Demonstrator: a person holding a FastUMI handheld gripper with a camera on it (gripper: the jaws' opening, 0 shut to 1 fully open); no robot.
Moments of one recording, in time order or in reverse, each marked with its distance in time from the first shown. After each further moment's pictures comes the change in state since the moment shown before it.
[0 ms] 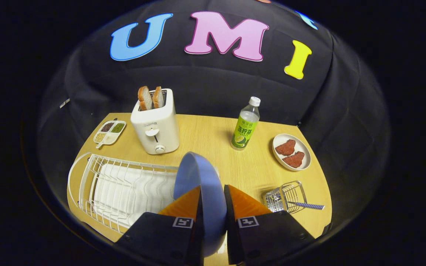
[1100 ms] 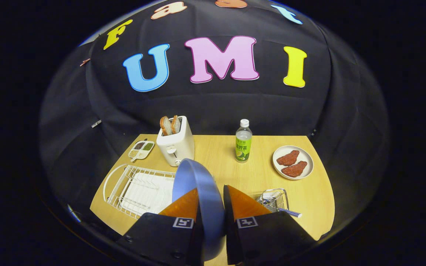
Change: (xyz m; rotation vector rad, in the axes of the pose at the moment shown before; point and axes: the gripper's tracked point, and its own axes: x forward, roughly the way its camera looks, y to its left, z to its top) arm -0.098 -0.092 0.014 0.123 -0.110 0.264
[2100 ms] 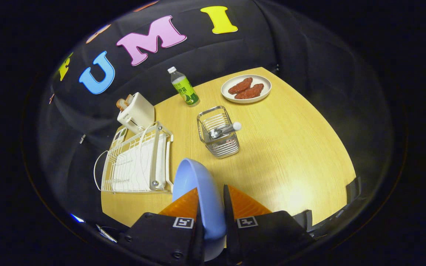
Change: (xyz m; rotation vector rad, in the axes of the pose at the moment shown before) arm -0.024 -0.129 -0.194 0.354 0.248 -0.046
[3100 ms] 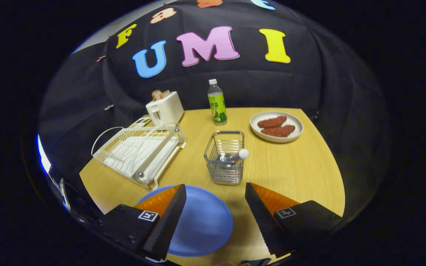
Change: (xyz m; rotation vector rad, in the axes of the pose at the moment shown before) arm 0.016 -0.003 0.054 -0.458 -0.338 0.239
